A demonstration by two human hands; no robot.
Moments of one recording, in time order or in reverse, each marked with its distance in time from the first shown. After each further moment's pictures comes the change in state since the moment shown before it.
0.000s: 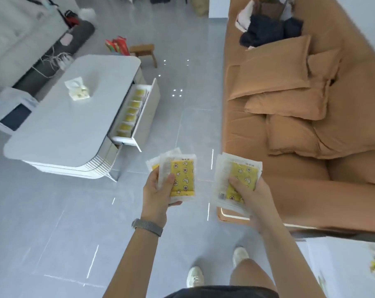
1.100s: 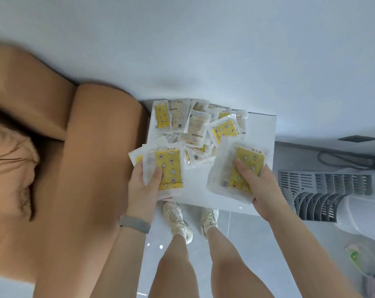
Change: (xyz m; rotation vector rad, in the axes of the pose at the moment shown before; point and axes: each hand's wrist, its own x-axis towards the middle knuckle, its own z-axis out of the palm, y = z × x) left_hand -0.185 -0.367 0.613 0.815 -1.220 -0.183; right_hand -0.112 0.239 -0.600 0.931 1.245 0.080
